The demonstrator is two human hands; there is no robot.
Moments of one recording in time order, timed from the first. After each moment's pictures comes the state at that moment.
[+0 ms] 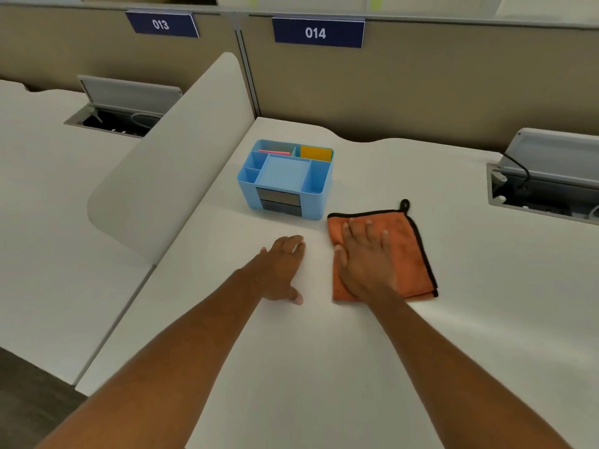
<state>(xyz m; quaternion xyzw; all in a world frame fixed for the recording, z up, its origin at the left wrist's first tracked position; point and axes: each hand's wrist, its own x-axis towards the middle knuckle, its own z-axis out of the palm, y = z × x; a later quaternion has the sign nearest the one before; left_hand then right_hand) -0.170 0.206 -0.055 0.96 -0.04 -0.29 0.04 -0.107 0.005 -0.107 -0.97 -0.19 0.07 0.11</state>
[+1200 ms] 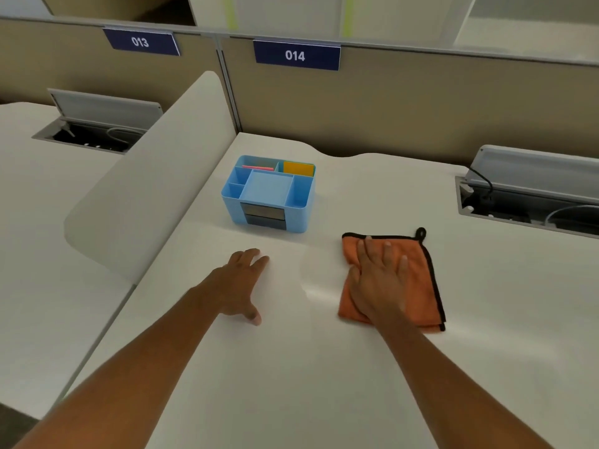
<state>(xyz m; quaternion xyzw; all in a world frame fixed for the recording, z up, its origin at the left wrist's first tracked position) -0.188 0.249 -0.044 0.96 0.00 -0.27 0.02 -0.121 -0.037 -0.105 -0.99 -0.09 0.06 0.08</state>
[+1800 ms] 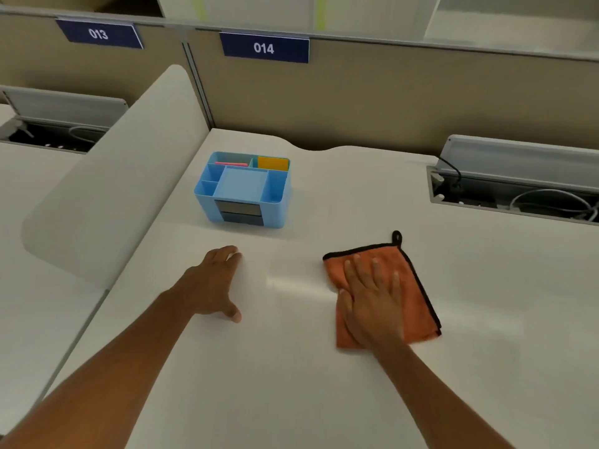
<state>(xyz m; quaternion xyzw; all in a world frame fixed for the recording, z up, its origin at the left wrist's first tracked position) -0.192 0.247 -0.036 0.97 0.01 -0.25 0.03 -0.179 -0.077 -0.107 -0.99 -0.10 0.05 0.09</state>
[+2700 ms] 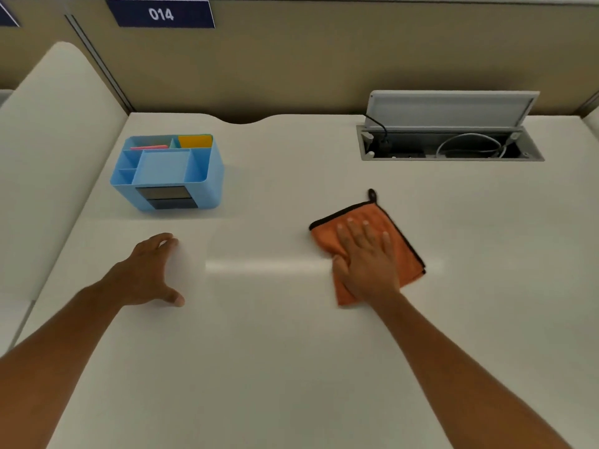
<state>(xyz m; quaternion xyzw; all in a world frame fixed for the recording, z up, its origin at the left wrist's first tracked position) -0.194 0.242 -0.039 0.97 0.03 -0.25 0.05 -0.180 -0.191 -0.110 -0.99 -0.05 0.05 0.09</state>
